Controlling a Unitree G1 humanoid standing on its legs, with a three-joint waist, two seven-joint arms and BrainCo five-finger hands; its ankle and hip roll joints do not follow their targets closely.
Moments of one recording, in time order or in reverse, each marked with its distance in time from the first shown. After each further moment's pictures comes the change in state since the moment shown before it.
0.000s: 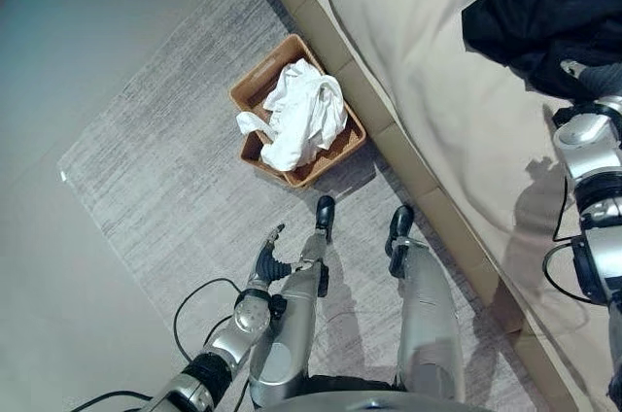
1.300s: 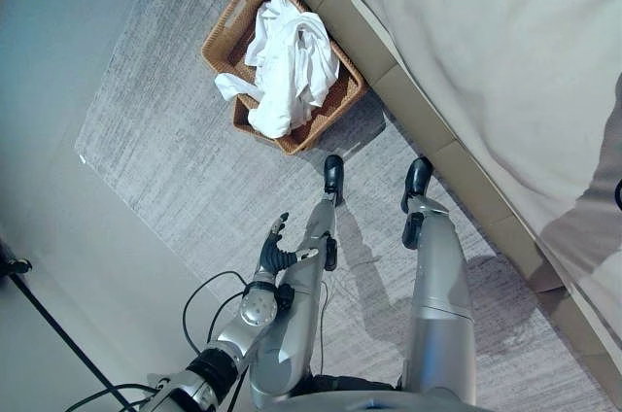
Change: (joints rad) left arm -0.012 -0.007 -0.028 -0.078 -0.105 -0.021 0.029; right arm -0.500 -0.156 0.390 0.098 0.090 0.030 0.223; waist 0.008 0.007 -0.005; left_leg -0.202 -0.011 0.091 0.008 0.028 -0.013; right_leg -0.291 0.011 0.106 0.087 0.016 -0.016
